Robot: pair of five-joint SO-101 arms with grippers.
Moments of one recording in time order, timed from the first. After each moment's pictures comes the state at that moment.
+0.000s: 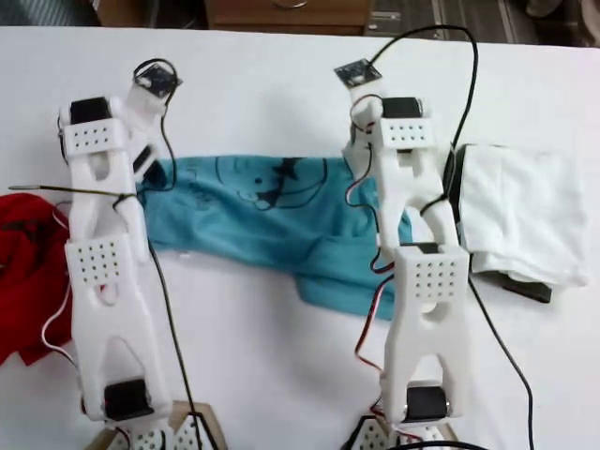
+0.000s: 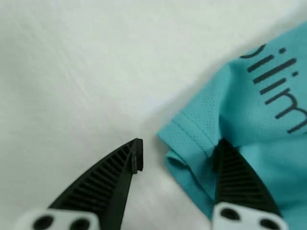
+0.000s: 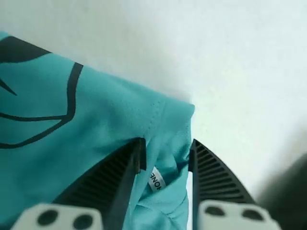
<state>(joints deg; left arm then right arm) -19.6 65.9 -70.0 89.1 -42.0 -7.6 51.0 -46.9 83.6 21.5</state>
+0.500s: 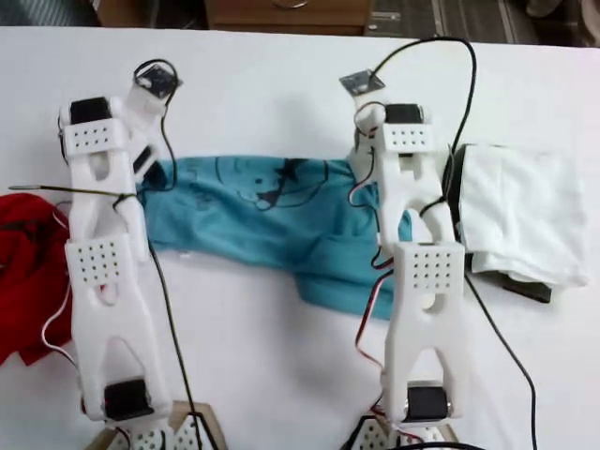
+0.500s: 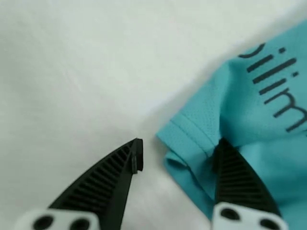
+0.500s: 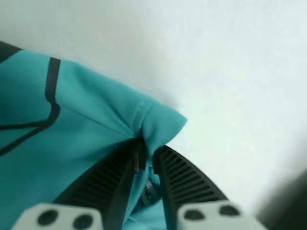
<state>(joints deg) -19.5 65.9 -70.0 90.0 -42.0 -5.7 58.9 -56.3 86.5 21.5</state>
